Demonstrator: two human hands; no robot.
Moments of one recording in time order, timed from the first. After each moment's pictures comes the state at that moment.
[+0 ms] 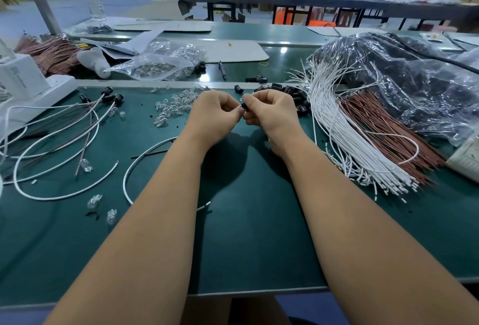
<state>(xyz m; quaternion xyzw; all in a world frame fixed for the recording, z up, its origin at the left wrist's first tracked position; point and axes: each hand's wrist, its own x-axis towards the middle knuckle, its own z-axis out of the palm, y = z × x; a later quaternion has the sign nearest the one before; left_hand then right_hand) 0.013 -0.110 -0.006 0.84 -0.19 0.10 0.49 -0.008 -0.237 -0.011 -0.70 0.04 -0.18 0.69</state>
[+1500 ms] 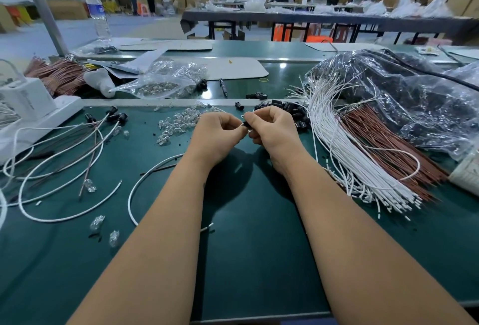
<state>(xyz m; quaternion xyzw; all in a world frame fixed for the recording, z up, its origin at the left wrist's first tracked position) 0.009 -0.110 -0.008 0.81 -0.18 0.06 0.55 -0.007 -0.239 -0.012 -0.71 0.05 -0.18 0.68</state>
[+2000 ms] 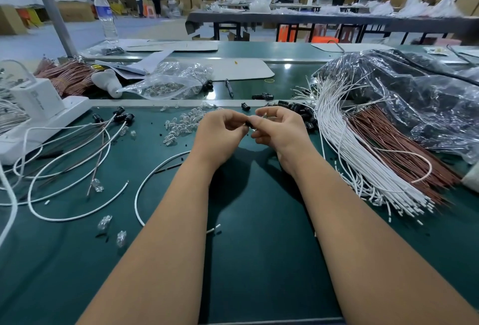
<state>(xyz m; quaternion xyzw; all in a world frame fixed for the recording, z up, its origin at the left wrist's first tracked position) 0.013 -0.107 -0.010 0.81 -0.20 0.11 0.54 -0.008 -0.243 -0.010 -0.67 0.04 -0.14 0.73</state>
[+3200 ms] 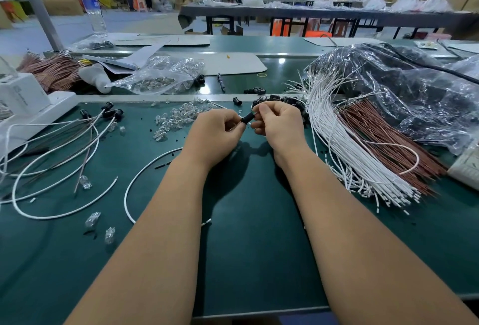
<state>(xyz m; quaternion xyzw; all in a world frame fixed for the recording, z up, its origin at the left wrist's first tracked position) 0.012 -0.109 -0.016 0.87 -0.25 0.16 0.41 -0.005 -0.244 -0.012 -0.70 0.08 -0.23 0.68</state>
